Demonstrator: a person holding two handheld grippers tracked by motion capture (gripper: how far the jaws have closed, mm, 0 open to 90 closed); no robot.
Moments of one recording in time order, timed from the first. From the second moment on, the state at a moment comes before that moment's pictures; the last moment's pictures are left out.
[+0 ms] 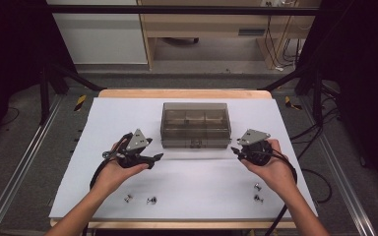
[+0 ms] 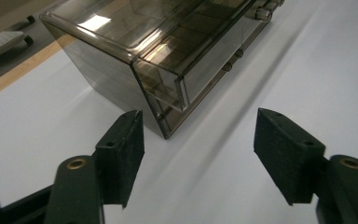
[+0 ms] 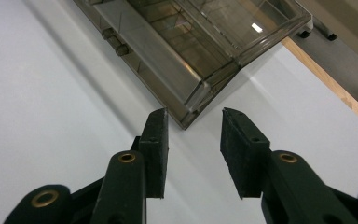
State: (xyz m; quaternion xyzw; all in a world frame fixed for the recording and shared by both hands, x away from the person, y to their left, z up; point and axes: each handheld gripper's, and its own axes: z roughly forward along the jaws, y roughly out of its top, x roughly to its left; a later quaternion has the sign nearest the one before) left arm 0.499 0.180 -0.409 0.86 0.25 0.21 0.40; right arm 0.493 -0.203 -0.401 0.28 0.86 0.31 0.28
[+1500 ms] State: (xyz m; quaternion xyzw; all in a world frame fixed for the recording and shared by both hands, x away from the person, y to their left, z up) left arm 0.522 0.168 -0.407 0.89 0.24 0.16 0.36; right arm 0.514 -0.190 -0.394 0.26 0.90 0.28 0.22
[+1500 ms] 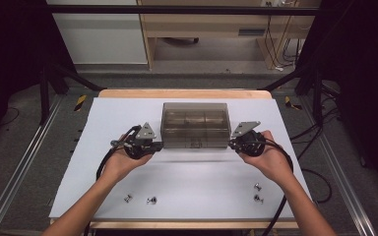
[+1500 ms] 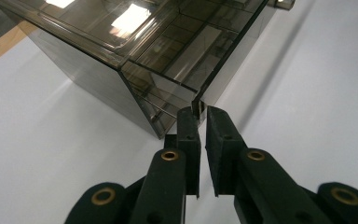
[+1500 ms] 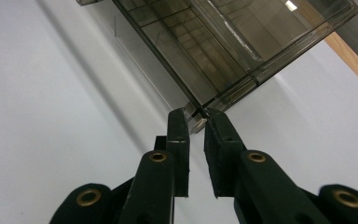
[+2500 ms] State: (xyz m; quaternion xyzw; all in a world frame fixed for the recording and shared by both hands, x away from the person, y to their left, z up) left arm 0.488 0.170 -0.409 0.89 0.23 0.16 0.36; right arm 0.480 -0.192 -0.394 0.25 0.90 0.28 0.23
